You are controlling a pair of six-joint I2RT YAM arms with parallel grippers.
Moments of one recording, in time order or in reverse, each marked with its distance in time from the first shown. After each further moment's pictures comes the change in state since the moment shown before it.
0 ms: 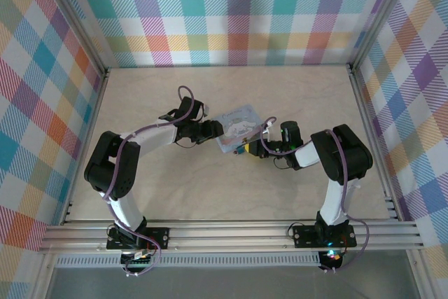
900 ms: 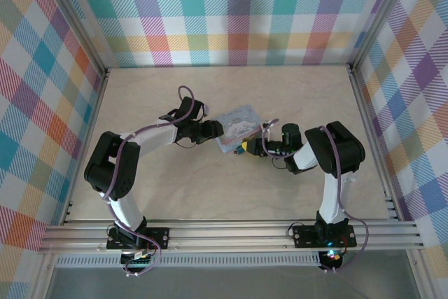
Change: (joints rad) left arm -0.004 -0.002 0.000 -0.003 -0.012 0.000; right arm 0.000 0.098 -0.029 0.309 -0.053 0.142
